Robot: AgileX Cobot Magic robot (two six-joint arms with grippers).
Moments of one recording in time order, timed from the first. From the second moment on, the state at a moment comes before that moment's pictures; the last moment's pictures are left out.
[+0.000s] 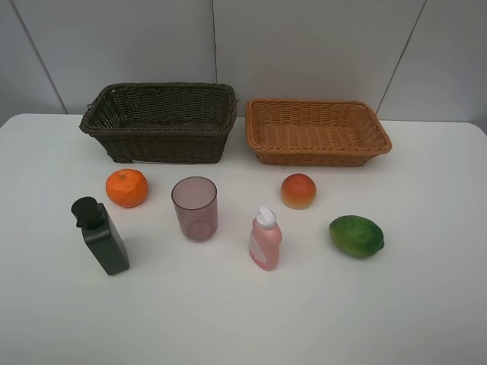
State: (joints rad) left arm 0.03 -0.01 -0.50 -0.08 1.06 0.06; right arm -0.05 0.00 -0.52 0.00 1.06 -0.01
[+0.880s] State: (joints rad) left arm 0.03 -0.01 -0.50 -0.08 1.06 0.06; right arm -0.05 0.00 -0.52 0.00 1.06 -0.01
